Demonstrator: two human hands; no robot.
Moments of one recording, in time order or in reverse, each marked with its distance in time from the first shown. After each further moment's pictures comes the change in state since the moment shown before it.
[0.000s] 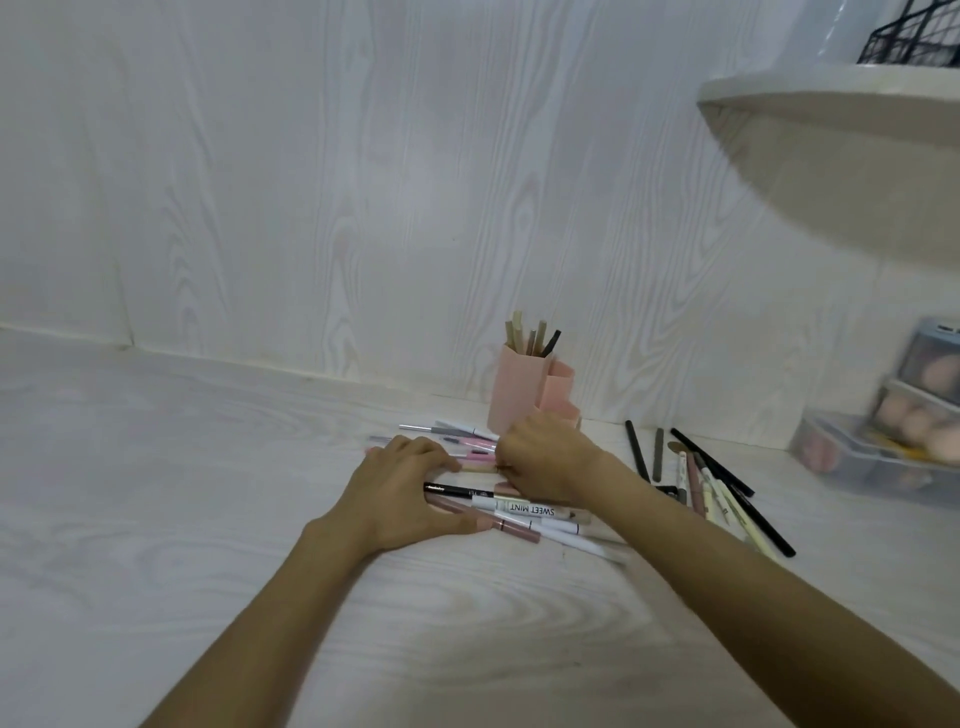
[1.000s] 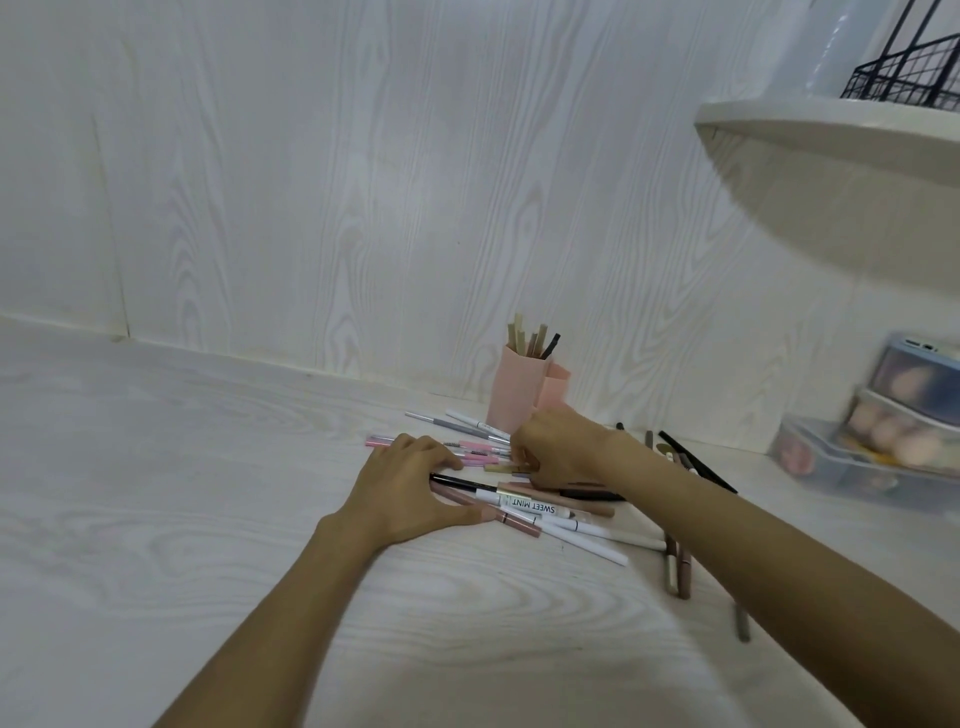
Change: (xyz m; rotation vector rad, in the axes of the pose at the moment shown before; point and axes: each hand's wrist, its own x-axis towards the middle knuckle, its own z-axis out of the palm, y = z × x) left_hand -0.002 0.002 0.003 -0.075 0.056 0.003; right_hand 0.005 0.022 -0.003 0.130 -0.241 0.062
